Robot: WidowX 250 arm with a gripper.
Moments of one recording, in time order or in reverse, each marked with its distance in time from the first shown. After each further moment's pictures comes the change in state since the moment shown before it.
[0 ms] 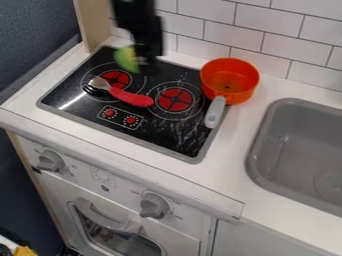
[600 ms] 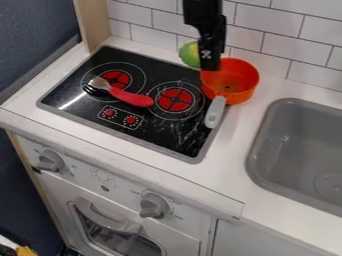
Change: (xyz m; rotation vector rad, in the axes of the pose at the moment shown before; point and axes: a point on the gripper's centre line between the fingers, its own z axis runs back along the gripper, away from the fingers) arm -0.067 -0.042 -0.022 0.026 0.034 -0.071
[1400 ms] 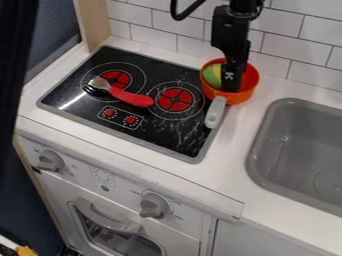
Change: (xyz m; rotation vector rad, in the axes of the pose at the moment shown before) arm -0.023 -0.007 -0.041 0.062 -0.048 -0.057
